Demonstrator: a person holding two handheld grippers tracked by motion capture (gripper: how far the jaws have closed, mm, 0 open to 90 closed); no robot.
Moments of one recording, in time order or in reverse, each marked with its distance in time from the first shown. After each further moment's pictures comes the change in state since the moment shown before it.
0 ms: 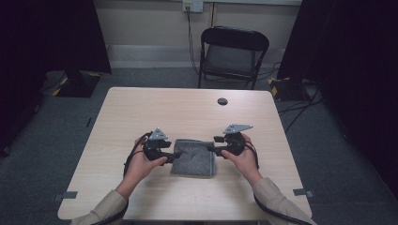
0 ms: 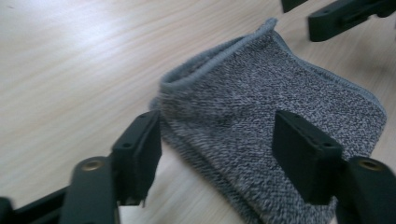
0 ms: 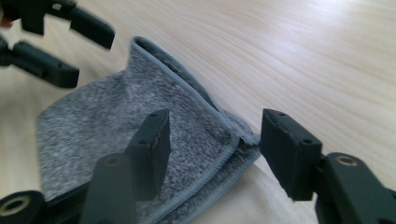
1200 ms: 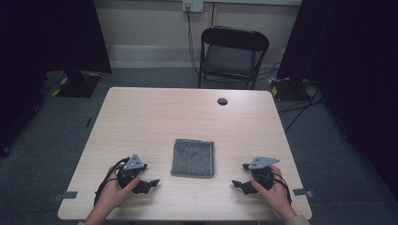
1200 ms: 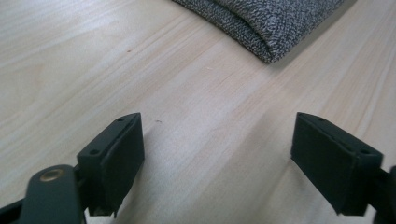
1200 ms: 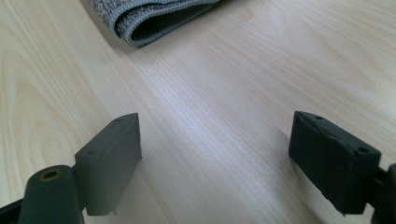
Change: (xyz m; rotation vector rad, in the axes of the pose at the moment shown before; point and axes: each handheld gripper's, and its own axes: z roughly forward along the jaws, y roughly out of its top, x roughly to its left) left arm -0.002 -0.085 -0.066 0.088 0.028 0.094; right arm 0.018 -0.096 -0.086 0.138 -0.050 -0.114
